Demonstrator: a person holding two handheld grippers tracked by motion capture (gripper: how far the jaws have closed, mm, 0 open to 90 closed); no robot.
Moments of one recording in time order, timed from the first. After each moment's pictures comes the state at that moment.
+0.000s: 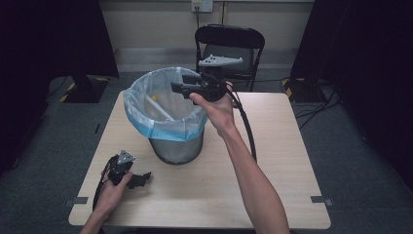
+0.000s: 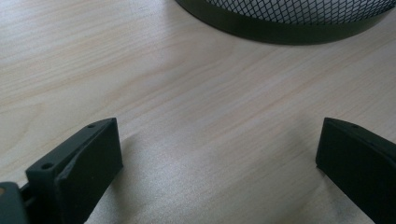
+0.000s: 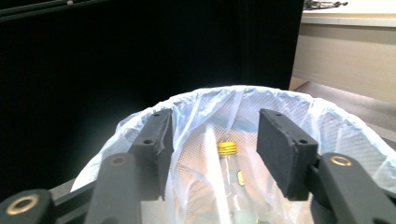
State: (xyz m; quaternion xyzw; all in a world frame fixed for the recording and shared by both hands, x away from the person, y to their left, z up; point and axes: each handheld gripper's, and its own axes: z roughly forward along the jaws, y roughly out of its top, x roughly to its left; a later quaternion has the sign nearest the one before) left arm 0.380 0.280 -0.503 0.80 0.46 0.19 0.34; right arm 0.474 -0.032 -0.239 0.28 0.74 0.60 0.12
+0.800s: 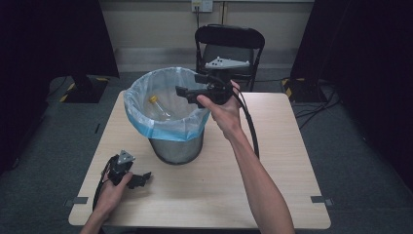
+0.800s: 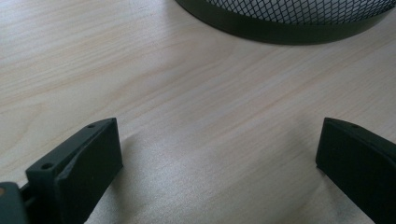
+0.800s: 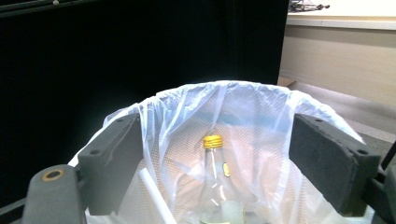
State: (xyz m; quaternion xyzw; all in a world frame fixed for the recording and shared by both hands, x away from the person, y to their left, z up) left arm 0.380 0.280 -0.503 0.80 0.46 0.19 0.34; right arm 0.469 -0.046 -0.242 0.29 0.74 0.60 0.14
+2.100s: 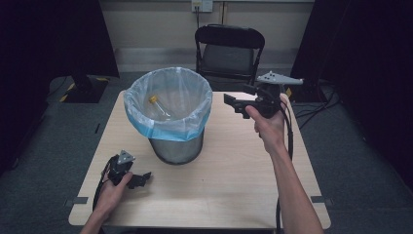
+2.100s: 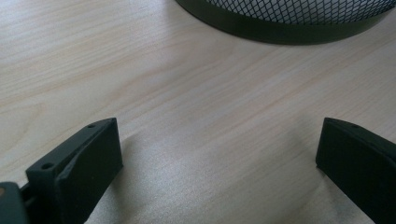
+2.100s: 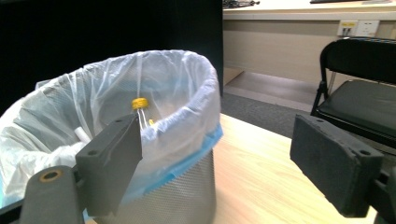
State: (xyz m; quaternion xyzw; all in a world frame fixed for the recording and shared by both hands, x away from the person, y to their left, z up) left arm 0.379 0.280 -0.503 0.80 0.46 0.19 0.34; right arm 0.446 -0.156 -0.263 0.37 0.71 0.57 0.20
